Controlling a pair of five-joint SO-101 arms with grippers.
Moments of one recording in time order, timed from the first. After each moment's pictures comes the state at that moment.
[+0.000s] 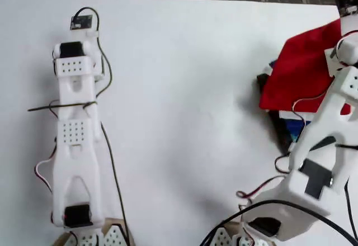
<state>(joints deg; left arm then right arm) -14.5 81.2 -94.0 96.8 3.0 26.3 12.2 -26.3 68.2 42.8</state>
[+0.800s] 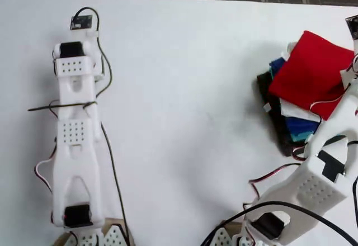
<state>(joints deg) -14.5 81.2 -94.0 96.8 3.0 34.1 24.0 -27.4 61.3 47.5</state>
